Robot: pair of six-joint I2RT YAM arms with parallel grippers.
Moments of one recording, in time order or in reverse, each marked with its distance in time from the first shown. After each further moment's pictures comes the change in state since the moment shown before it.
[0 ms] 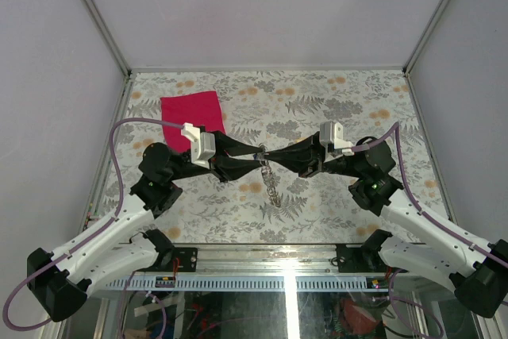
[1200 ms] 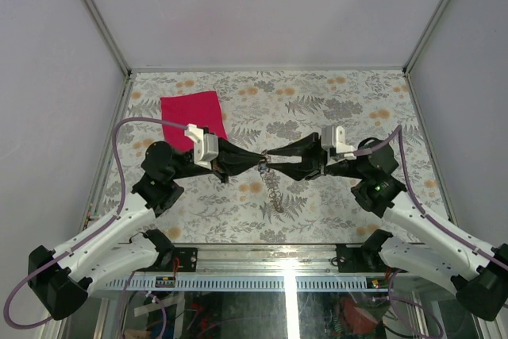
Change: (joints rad) left arm 0.000 0.018 0.003 0.006 0.029 0.014; right arm -0.001 -0.009 0.000 -0.023 -0.032 -0.018
